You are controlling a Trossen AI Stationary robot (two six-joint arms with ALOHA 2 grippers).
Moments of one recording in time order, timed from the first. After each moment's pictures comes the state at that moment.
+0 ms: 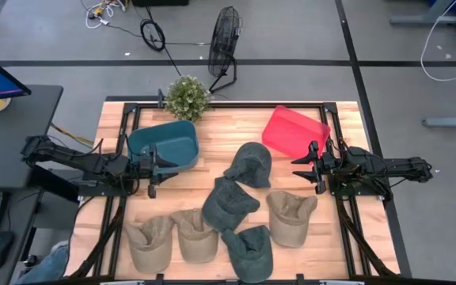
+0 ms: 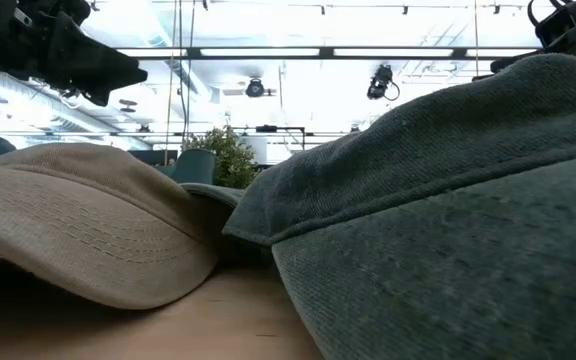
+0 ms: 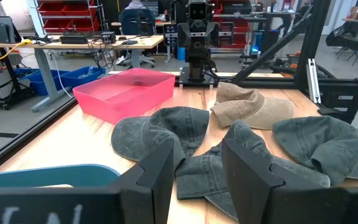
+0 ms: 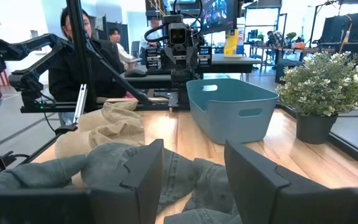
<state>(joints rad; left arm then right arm) -0.26 0.41 0.17 0.15 -0.37 -0.04 0.03 0.00 0.04 -0.02 -0.02 0.02</state>
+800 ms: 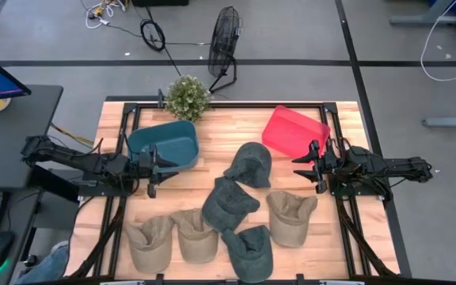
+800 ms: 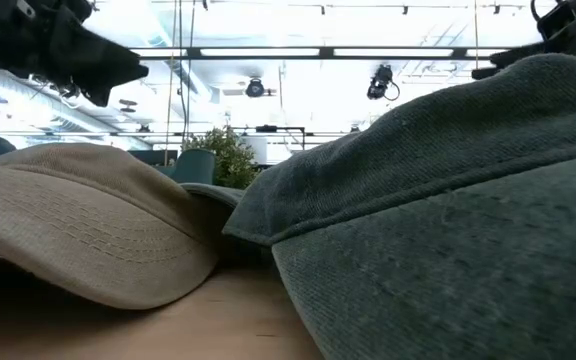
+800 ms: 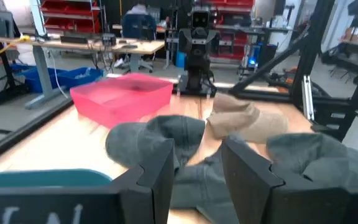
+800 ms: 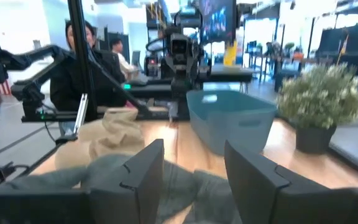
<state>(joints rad) -0.25 0.41 0.17 0.19 -0.36 -0.10 0.03 0.00 0.04 0.03 -0.02 0.01</state>
